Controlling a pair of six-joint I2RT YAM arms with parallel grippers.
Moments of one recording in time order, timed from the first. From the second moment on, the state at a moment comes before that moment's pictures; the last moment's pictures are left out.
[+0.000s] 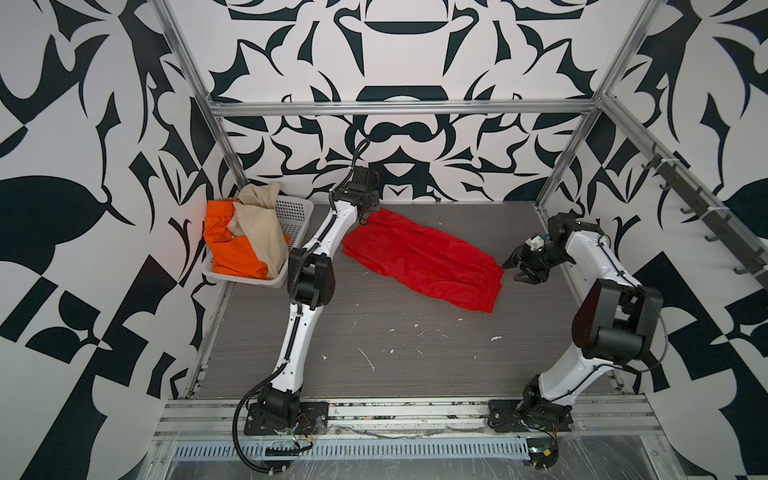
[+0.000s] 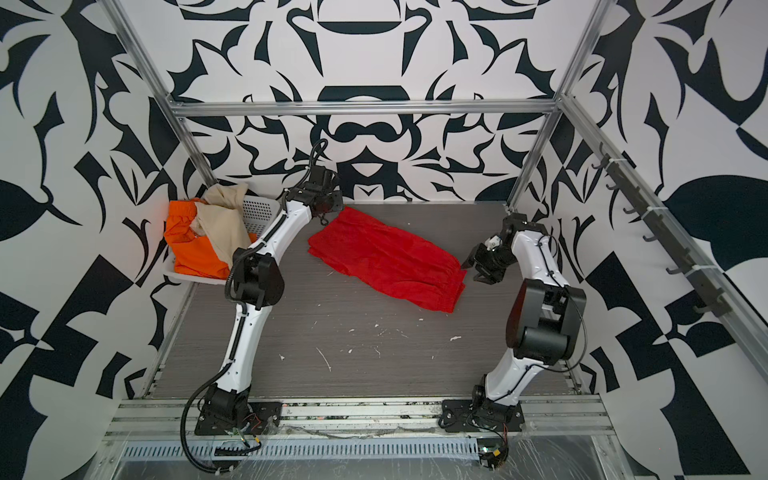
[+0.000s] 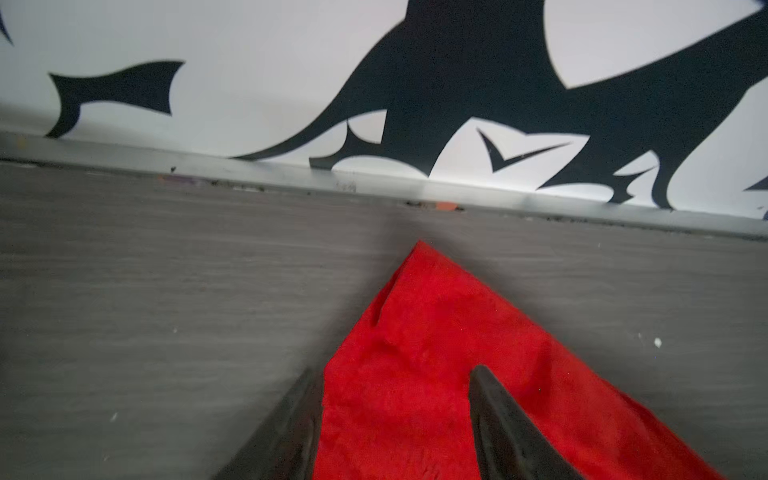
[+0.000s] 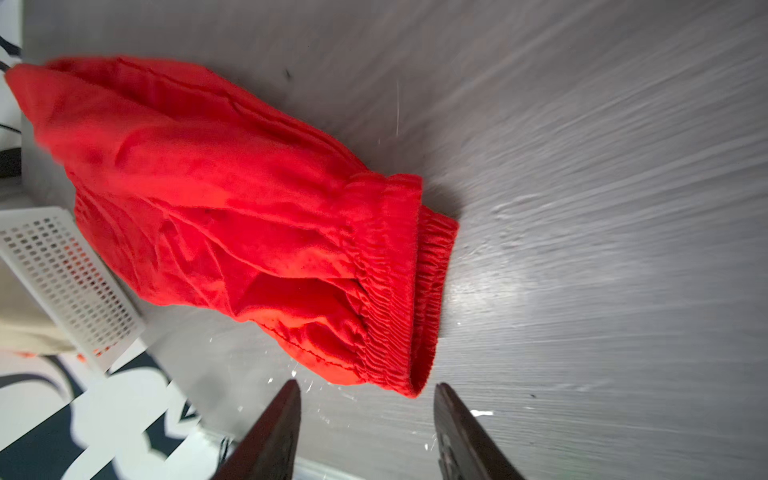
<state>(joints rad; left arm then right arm) -0.36 2.44 2.37 -0.70 -0.11 -0.37 -0.24 1.67 1.41 -1.11 -0.46 0.33</state>
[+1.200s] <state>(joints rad) -0.41 1.62 1.01 -0.48 0.04 -0.66 0.03 1.43 0.98 -0.79 -0.32 0.44</state>
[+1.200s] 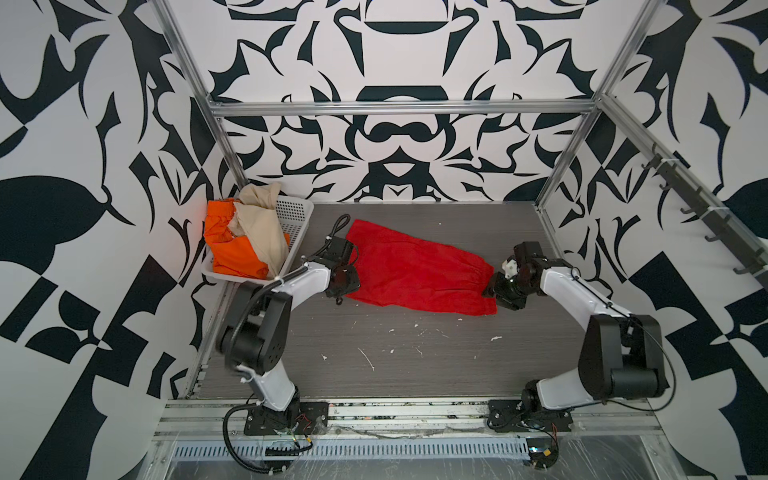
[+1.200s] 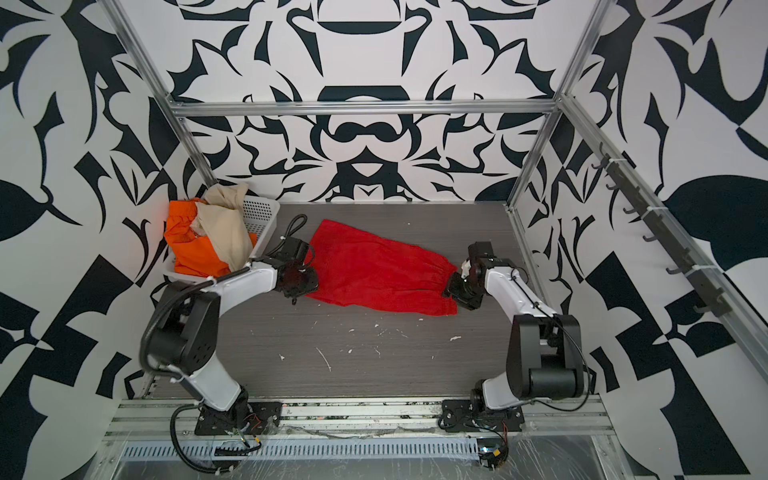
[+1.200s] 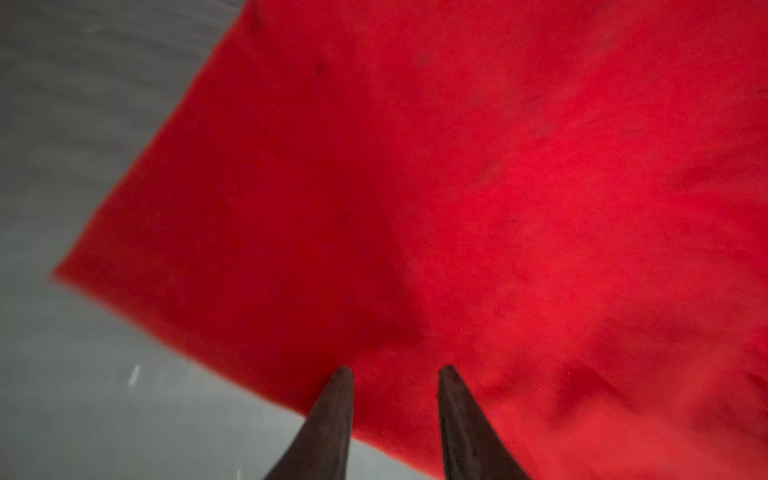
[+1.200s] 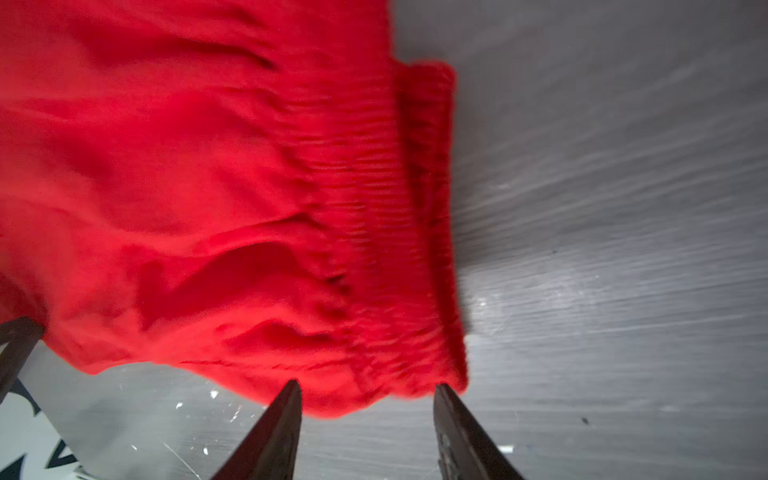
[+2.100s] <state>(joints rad) -0.33 1.76 0.98 -0.30 0.03 -0.73 0.03 1.64 0.88 -0.54 -0.45 0.50</state>
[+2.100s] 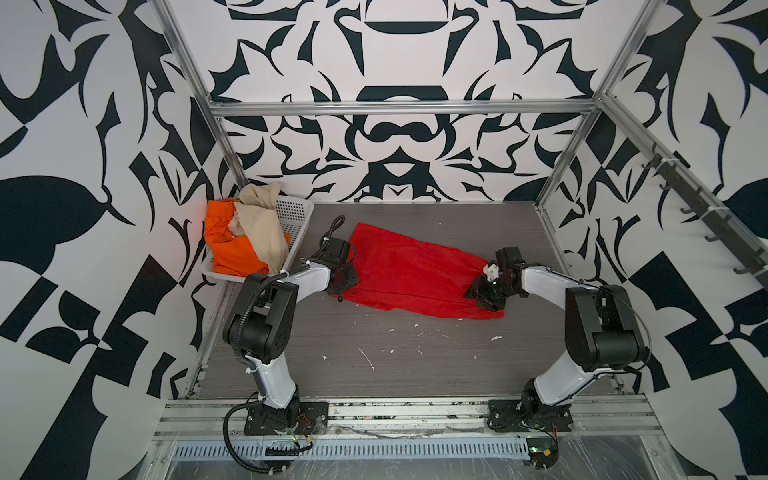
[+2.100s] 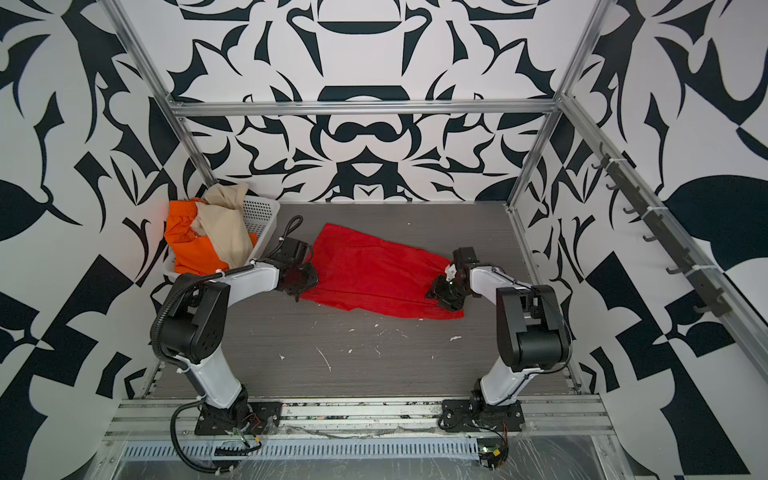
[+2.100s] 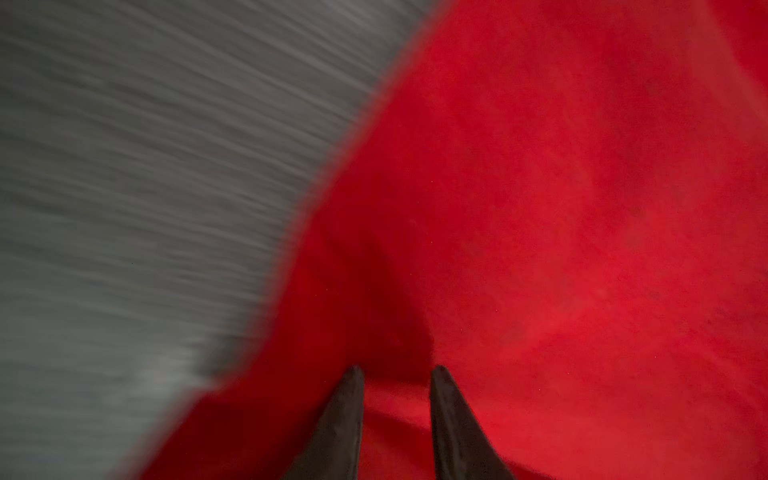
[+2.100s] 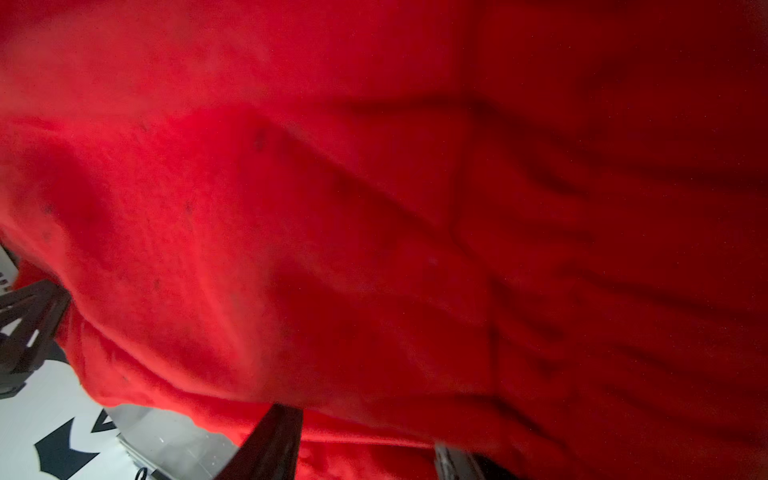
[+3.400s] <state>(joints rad) -0.43 1.76 0.98 -0.31 0.08 -0.60 0.24 1.86 1.14 -0.44 -0.24 0.59</state>
